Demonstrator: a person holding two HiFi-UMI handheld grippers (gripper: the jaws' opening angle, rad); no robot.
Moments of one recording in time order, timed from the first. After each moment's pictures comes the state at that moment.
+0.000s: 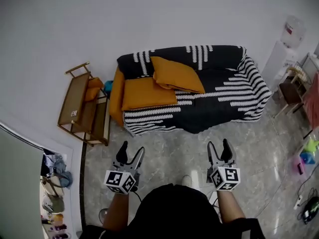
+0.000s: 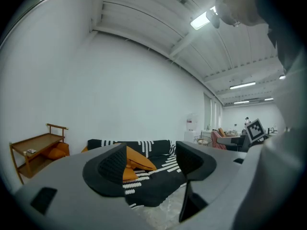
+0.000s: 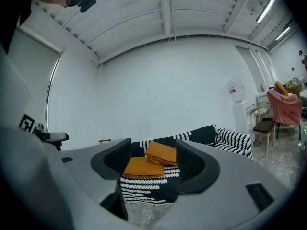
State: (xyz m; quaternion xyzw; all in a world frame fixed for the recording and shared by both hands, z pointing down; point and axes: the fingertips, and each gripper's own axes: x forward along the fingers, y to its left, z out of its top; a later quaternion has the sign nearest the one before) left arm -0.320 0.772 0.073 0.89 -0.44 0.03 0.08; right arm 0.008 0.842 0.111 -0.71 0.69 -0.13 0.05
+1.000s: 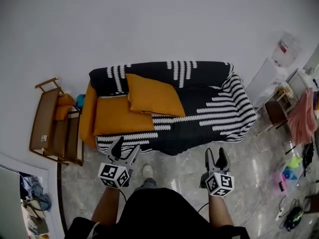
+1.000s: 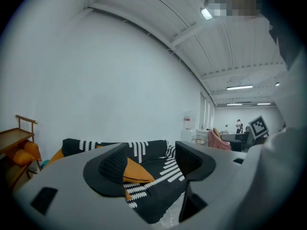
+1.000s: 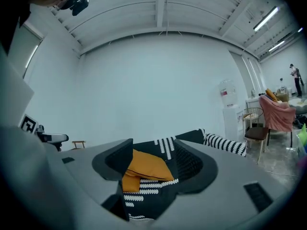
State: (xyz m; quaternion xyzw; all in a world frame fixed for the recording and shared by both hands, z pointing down) left arm -0.183 0.538 0.108 0.92 -0.38 0.04 0.09; right arm 0.148 0.672 0.124 -0.76 0.63 -0.13 0.03
